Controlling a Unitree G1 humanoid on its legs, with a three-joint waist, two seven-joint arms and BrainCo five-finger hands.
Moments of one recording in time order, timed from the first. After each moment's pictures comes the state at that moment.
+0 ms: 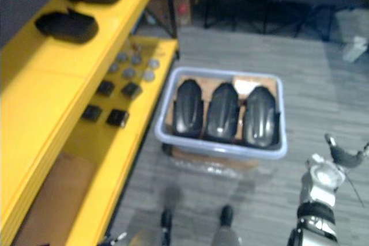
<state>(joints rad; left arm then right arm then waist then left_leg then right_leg) 0.19 0.16 0.15 0.96 -0.44 -0.07 -0.04 -0.39 -0.47 -0.48 0.78 0.26 -0.11 -0.61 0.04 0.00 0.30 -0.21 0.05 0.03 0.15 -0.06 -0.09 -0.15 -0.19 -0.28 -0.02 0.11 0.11</state>
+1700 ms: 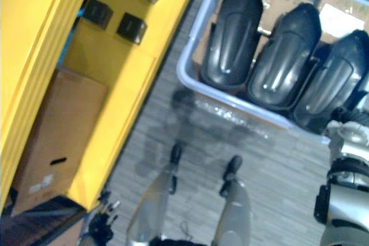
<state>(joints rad) 0.12 0.15 0.20 0.84 -0.54 -0.14 -0.09 -0.70 -0.76 -0.28 1.04 0.26 0.19 -0.34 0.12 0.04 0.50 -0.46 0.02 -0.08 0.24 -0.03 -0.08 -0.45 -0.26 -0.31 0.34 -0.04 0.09</state>
